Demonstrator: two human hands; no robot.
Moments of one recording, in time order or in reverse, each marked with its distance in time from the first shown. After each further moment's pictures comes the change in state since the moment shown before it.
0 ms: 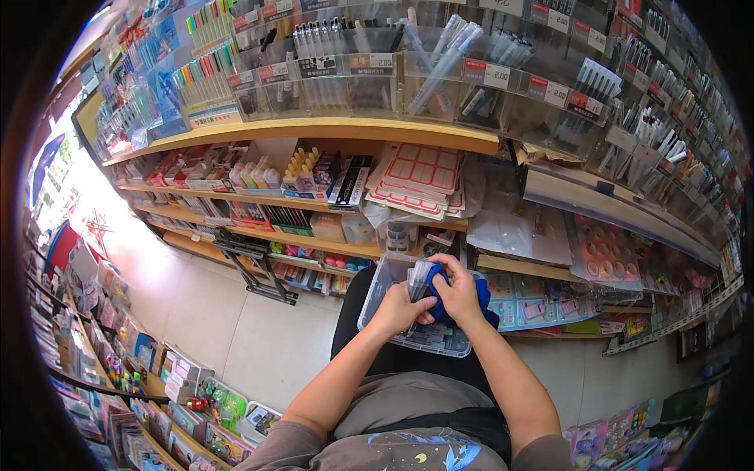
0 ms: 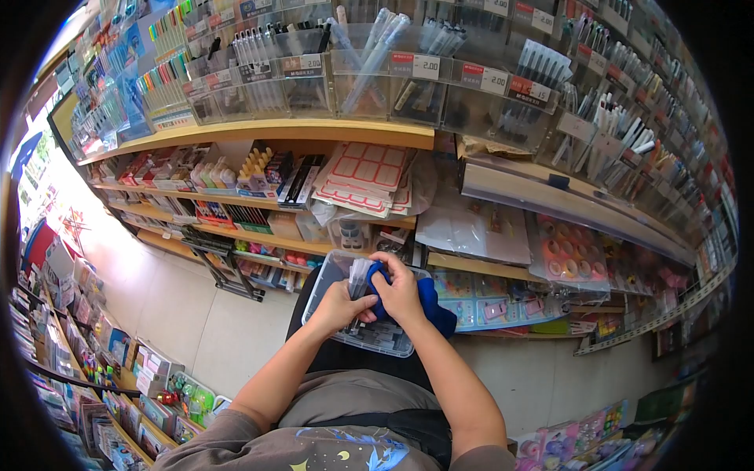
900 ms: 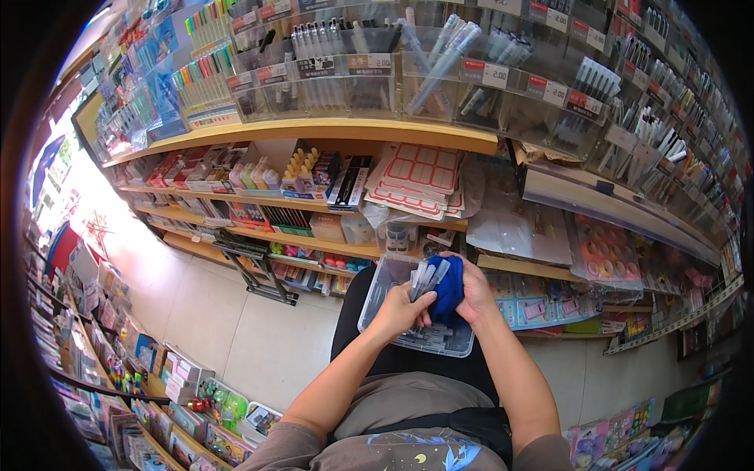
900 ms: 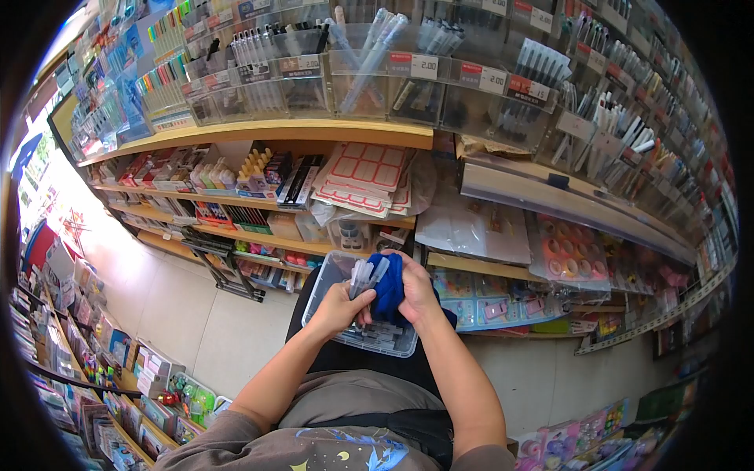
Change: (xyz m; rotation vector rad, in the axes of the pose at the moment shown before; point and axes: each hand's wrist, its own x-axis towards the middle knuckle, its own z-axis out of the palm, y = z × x) left_hand -0.005 0.001 0.001 -0.001 -0.034 0.030; right_hand 0.008 0.001 -0.023 0.762 -0.024 0.385
